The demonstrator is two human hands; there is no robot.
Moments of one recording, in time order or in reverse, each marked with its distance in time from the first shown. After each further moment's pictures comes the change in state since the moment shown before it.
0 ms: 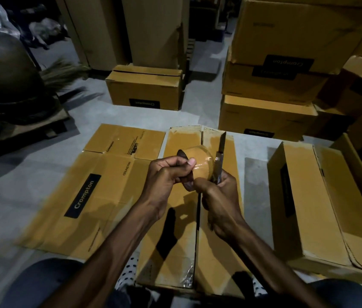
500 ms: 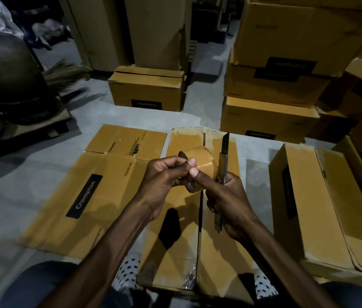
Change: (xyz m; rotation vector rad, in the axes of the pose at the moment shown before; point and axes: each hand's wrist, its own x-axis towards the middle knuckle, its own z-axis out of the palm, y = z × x) left_hand -0.003 0.007 -0.011 -0.016 -0.087 -0.012; right_hand 0.000 -0.008 -0.011 0.059 -0.126 0.074
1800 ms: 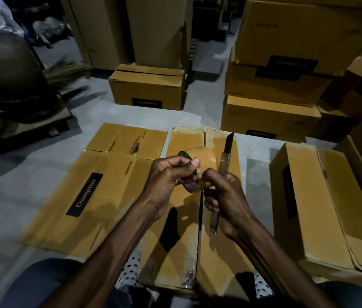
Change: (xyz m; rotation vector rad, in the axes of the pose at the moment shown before) left_hand 0.003 -0.007 0.006 -0.007 0.000 0.004; right_hand 0.008 0.014 -0.001 0.048 0.001 -0.001
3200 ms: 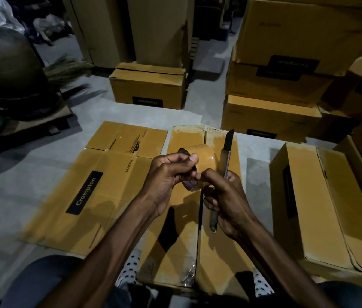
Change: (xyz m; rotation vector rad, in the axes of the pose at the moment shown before) left_hand 0.001 0.006 0.002 -0.086 -0.006 -0.013; right_hand -0.003 -0.004 -0.001 -0.027 -0.038 -0.034
